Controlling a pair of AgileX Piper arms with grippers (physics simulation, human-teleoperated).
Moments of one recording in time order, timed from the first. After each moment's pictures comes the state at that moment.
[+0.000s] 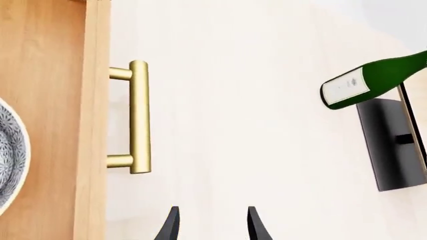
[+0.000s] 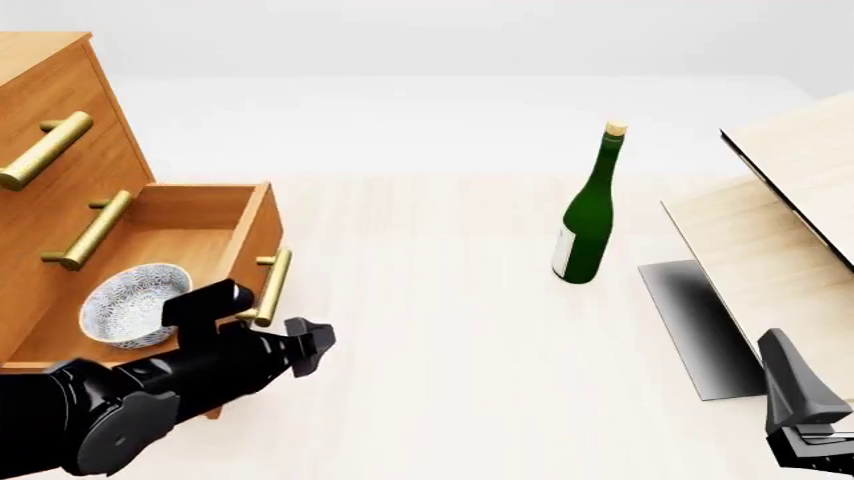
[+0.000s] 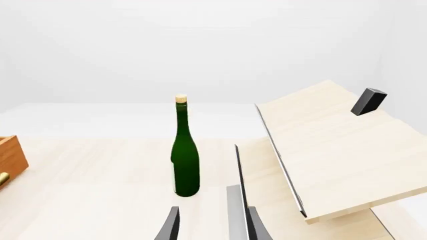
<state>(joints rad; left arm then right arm) -0.51 1.37 -0.35 -0.29 -0.63 0.01 0.01 0.00 0.00 0.00</state>
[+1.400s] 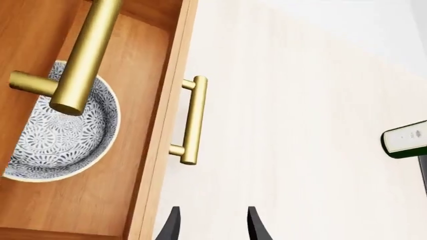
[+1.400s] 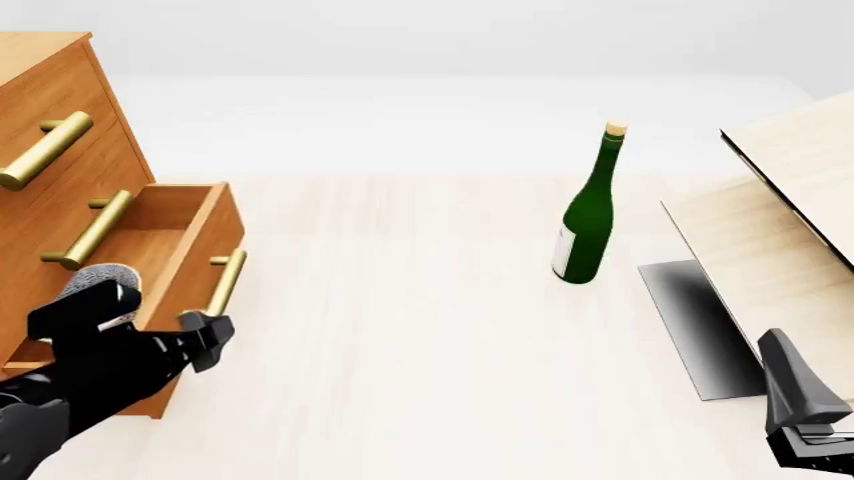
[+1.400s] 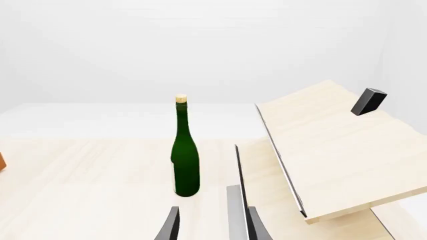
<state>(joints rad) -0.19 1.09 -0.26 -0.11 -0.50 0.01 0.01 0.00 0.00 0.00</state>
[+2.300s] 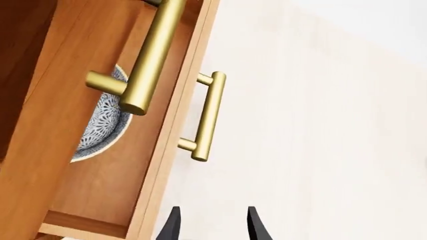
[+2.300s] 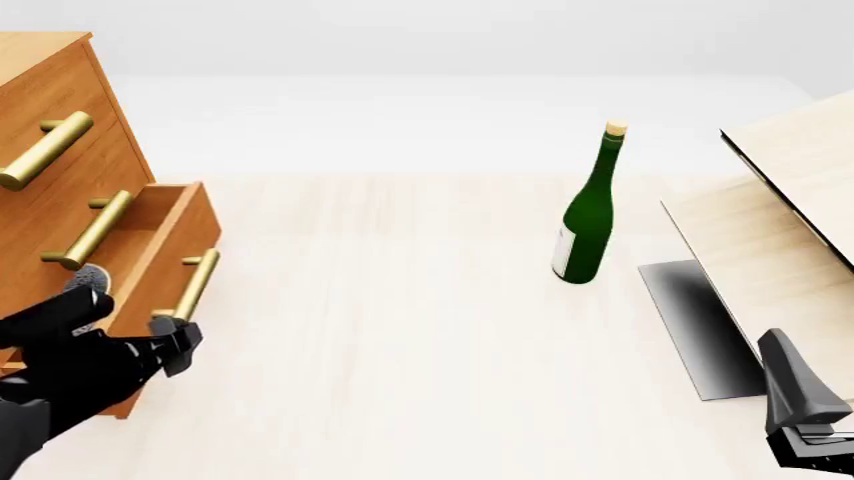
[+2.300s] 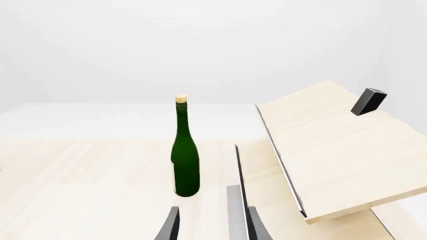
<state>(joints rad) -0.04 1.10 -0.24 -0.10 -0.47 0.01 0.01 0.00 0.00 0.00</state>
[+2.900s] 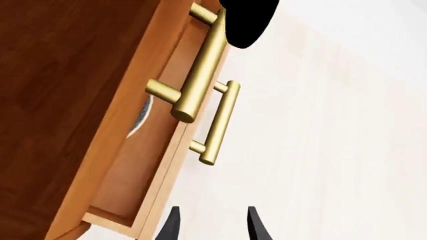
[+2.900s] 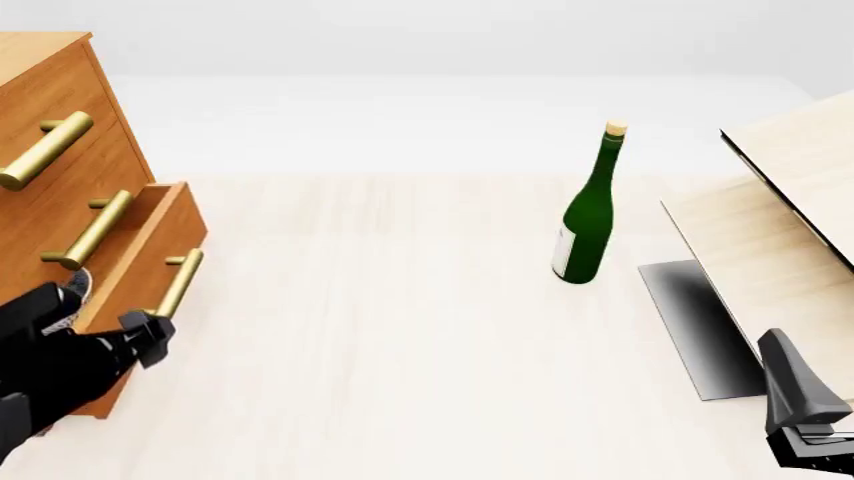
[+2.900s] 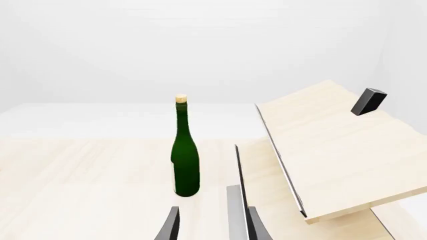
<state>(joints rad) 0.06 1.09 -0.25 -0.09 -0.46 0.01 0.01 0.00 0.00 0.00</state>
